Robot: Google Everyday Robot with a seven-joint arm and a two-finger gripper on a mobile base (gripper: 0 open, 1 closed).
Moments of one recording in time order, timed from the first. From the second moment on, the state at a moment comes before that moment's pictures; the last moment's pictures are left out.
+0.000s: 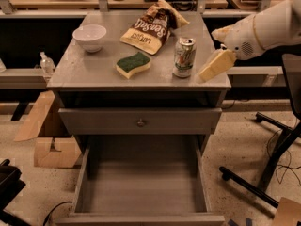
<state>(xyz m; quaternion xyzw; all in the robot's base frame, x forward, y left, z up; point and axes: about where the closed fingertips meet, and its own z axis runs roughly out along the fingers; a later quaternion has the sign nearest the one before) 0.624 -0.169 0.926 -0.52 0.75 0.14 0.40</state>
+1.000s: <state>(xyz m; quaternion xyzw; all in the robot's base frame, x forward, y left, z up) 0.713 -0.126 0.883 -0.48 0.70 0.24 0.47</state>
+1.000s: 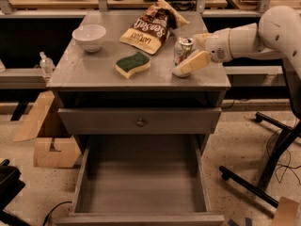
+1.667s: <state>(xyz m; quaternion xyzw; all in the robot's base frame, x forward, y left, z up) 0.715 -0.115 0.877 -0.46 0.69 0.27 0.49</state>
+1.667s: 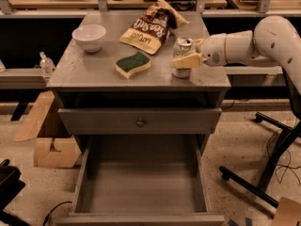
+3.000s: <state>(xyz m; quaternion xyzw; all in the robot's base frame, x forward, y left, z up) 0.690 -0.079 0.897 -0.49 0.66 0.28 0.49</state>
